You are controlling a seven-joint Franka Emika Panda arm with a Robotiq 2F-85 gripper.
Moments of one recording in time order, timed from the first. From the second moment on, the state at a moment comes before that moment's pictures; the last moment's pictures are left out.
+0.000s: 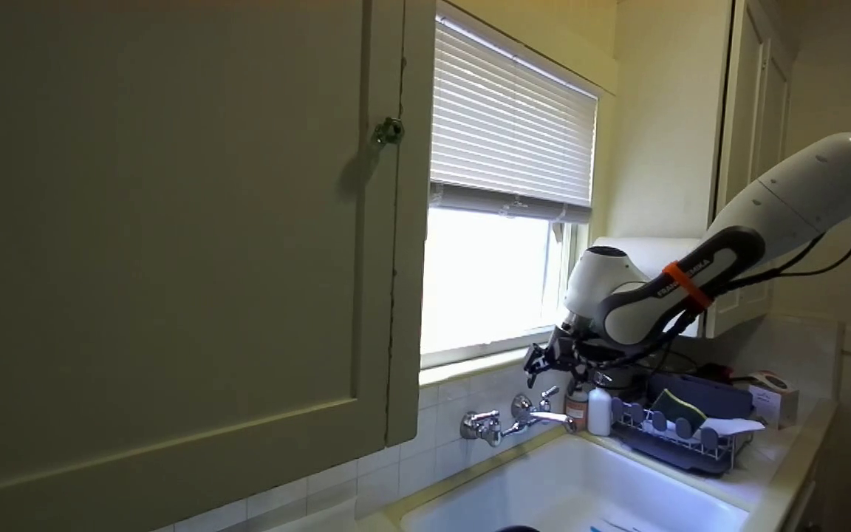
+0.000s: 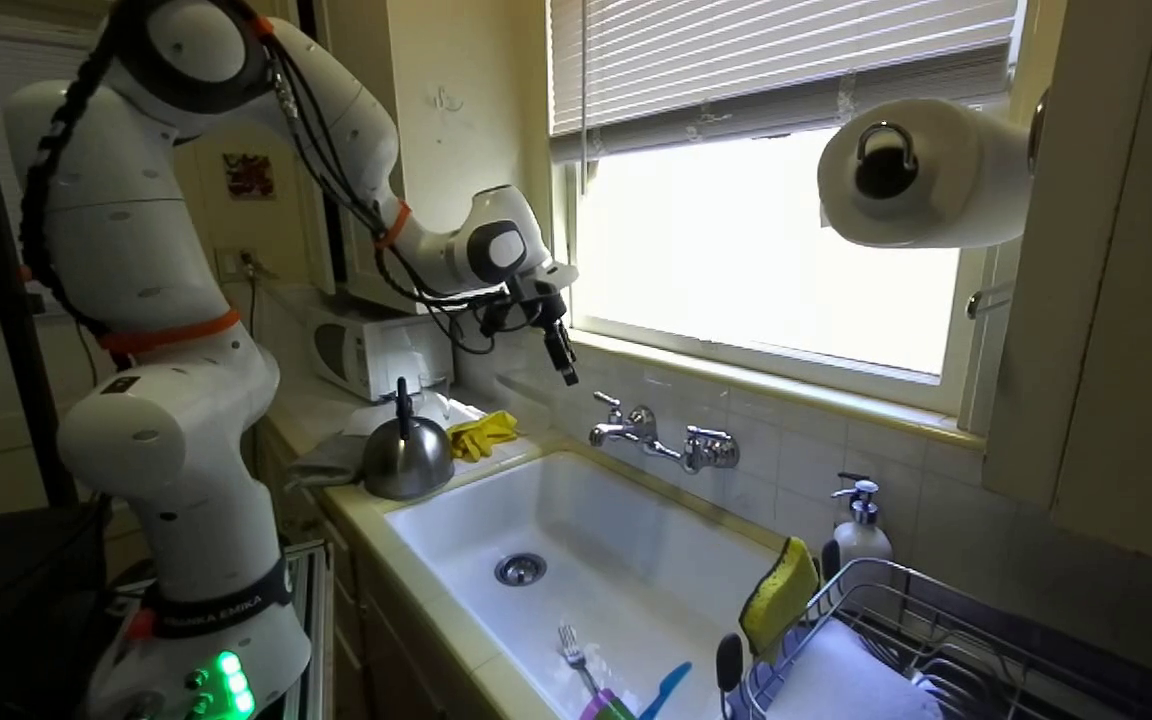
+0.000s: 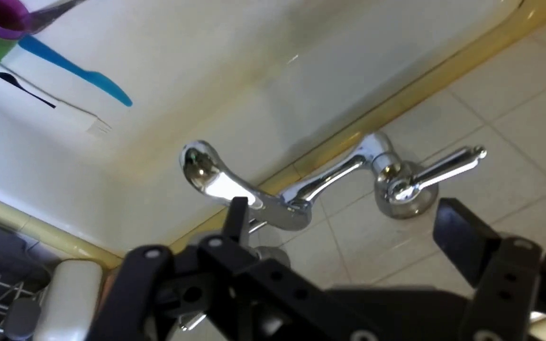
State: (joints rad) arm -0.26 -0.17 0.68 -2.43 -0.14 2.68 0.94
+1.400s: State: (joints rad) arm -0.79 -0.17 1.31 -2.38 -0.48 2.48 2.02
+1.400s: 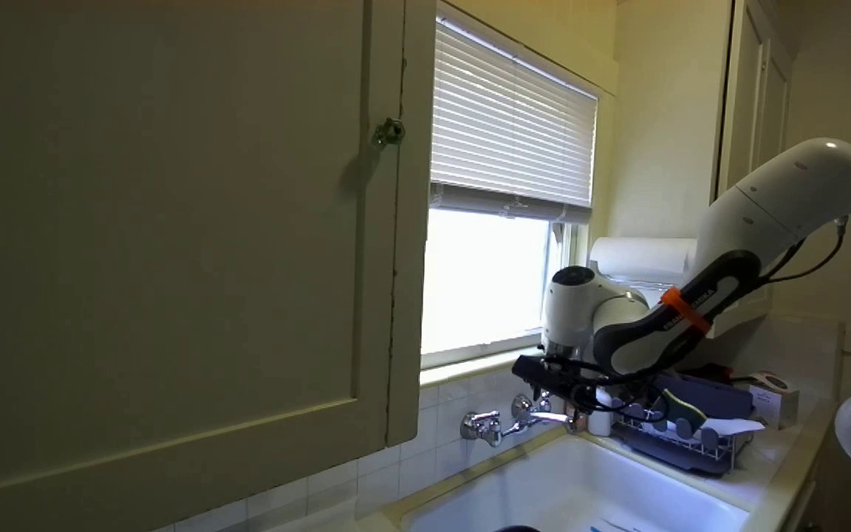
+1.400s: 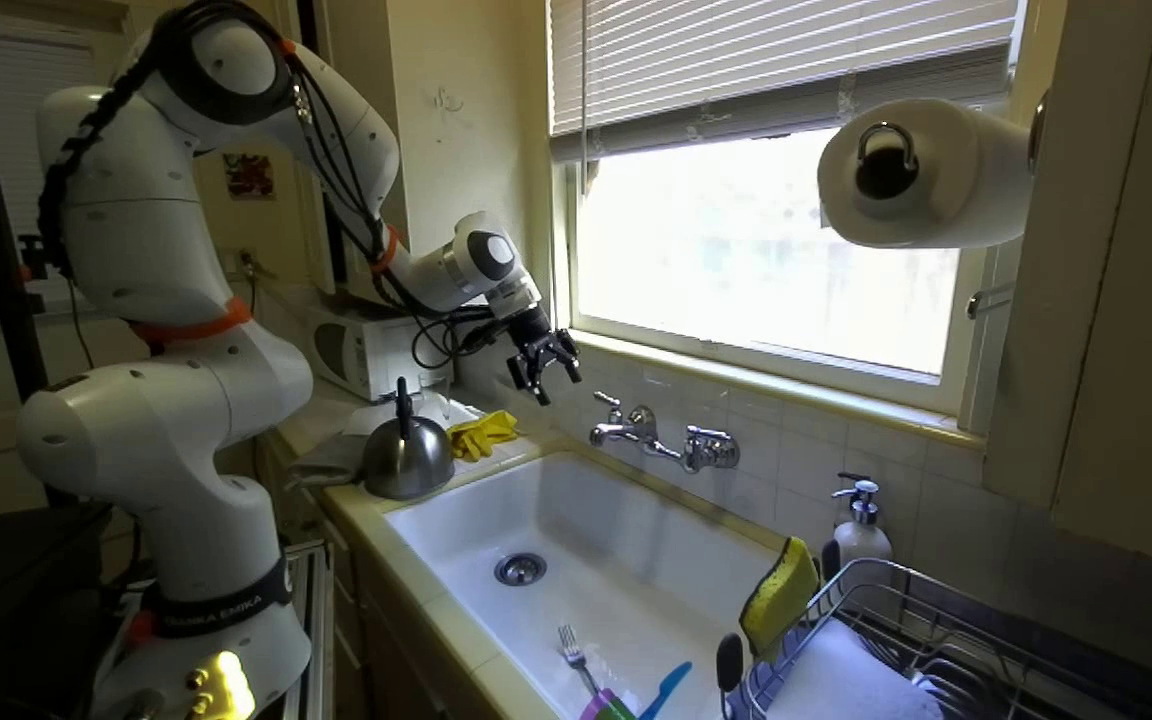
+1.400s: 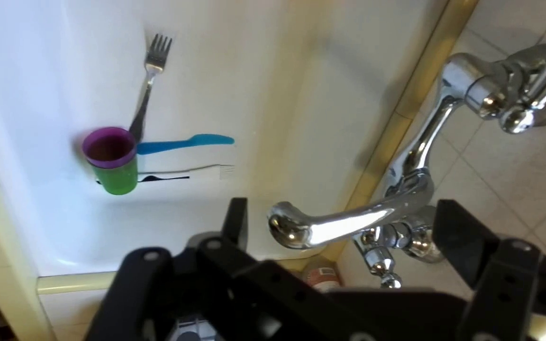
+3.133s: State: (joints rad) arm -1.03 0.00 1.54 -2.35 -0.52 2.63 2.13
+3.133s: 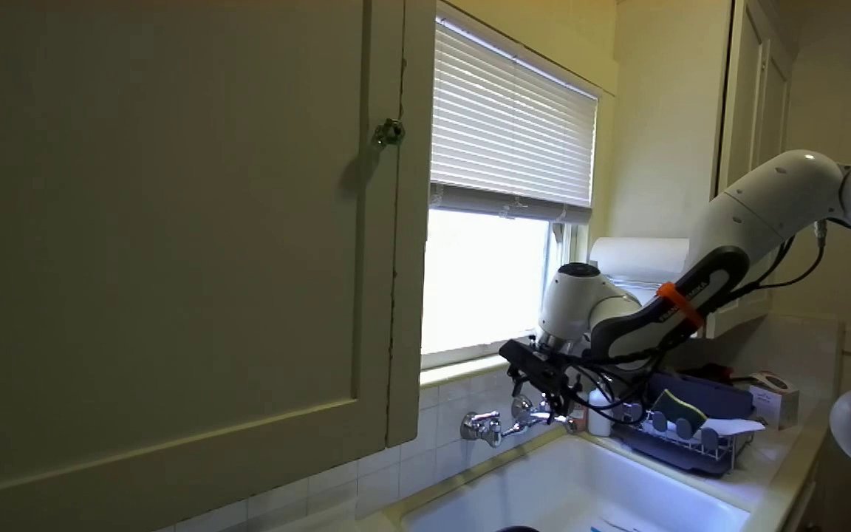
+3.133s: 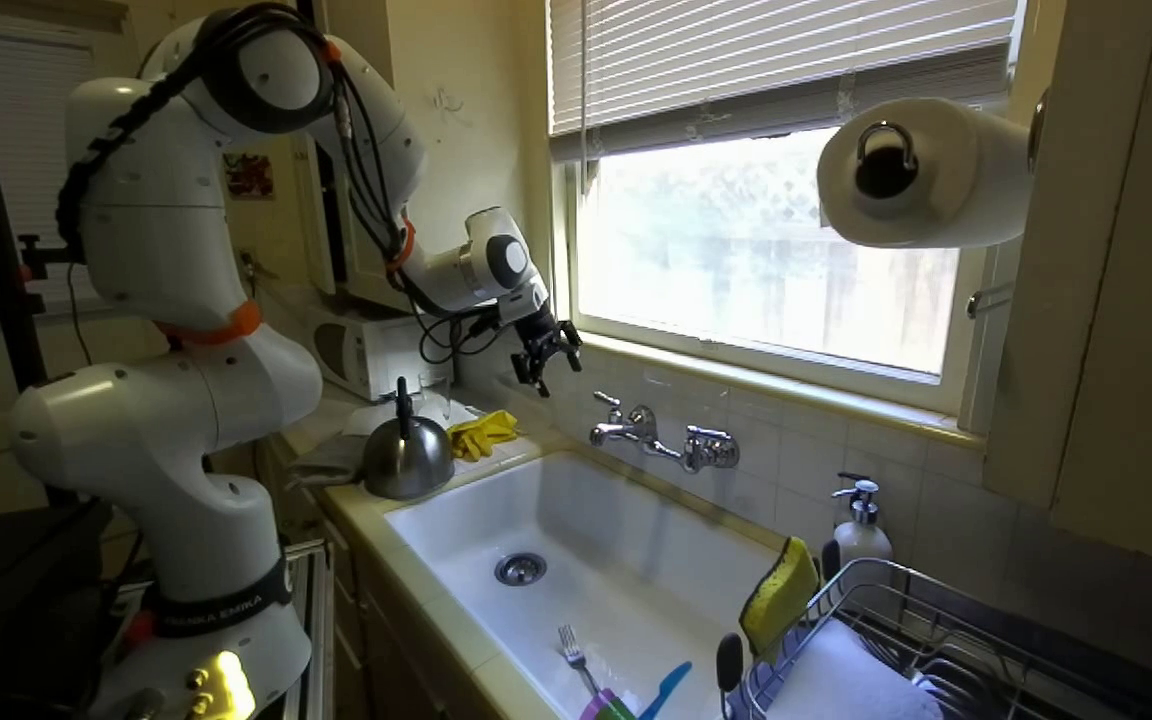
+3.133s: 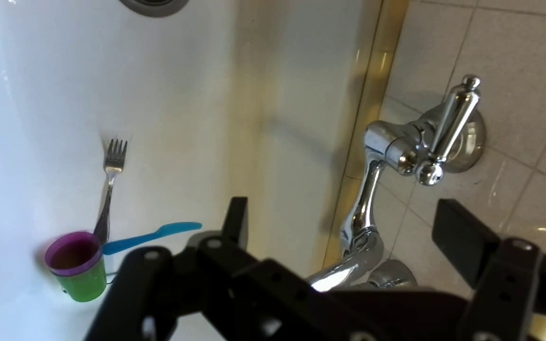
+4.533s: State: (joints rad) arm -0.51 0.36 1.07 -2.10 -0.59 2.50 2.21
